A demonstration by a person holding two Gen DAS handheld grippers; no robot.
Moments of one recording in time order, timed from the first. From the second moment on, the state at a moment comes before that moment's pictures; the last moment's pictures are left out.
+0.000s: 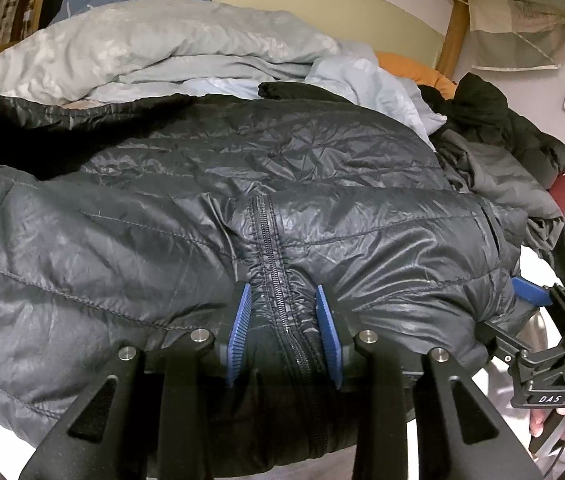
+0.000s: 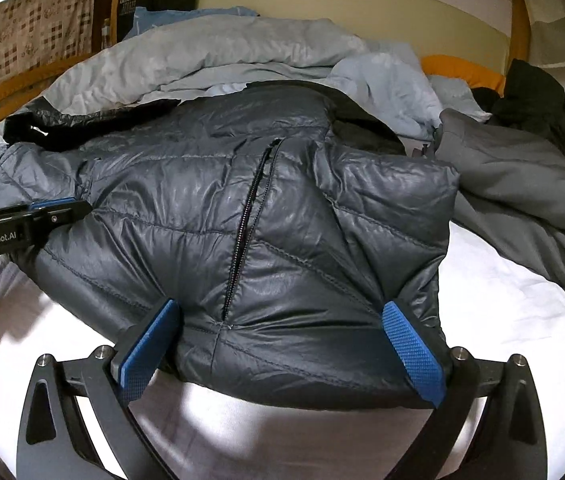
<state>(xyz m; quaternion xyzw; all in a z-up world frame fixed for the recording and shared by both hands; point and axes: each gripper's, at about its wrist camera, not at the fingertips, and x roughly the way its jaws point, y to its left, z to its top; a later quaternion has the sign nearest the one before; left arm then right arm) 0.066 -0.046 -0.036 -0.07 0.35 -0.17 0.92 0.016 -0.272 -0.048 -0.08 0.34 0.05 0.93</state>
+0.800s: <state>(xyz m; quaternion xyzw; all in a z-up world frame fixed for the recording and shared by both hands) 0.108 0.072 0.046 0.16 0.36 0.00 0.92 0.009 -0.317 -0.020 0.02 0.27 -0.01 0.96</state>
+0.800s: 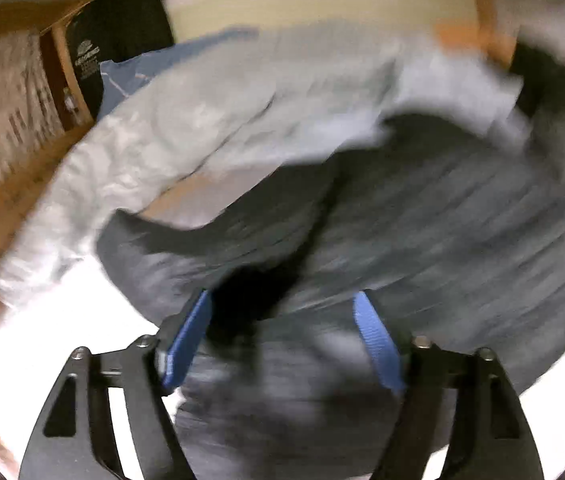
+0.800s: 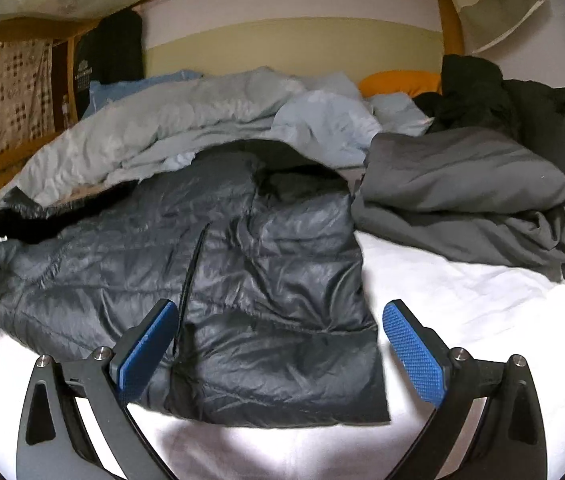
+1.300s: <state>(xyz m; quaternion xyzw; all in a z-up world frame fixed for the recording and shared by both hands) 0.189 0.206 0.070 0.22 0.31 0.21 0.90 0.030 -0.320 -0.031 0.03 0.31 -0.02 0.95</state>
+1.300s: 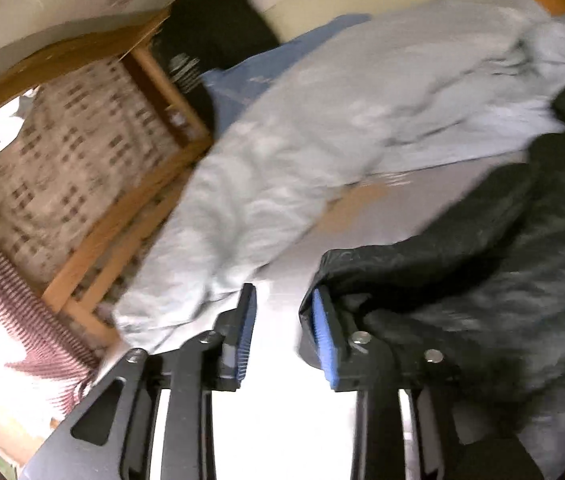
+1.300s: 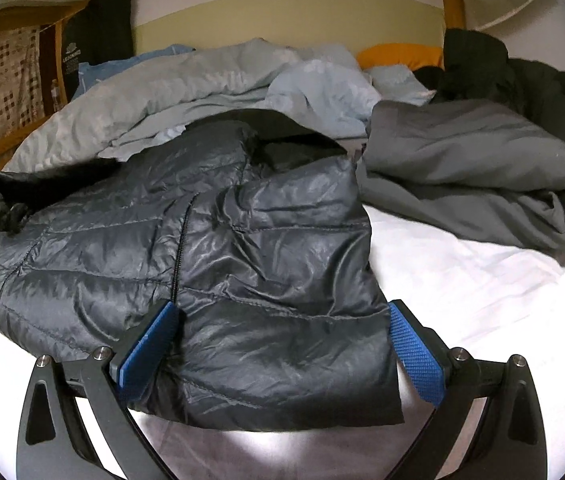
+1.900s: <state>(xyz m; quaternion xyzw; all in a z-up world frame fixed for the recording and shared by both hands) 0.155 0.316 -0.024 -0.05 0.41 0.21 0.89 0.036 -0.324 -0.036 0.04 0.33 -0.01 0.94</state>
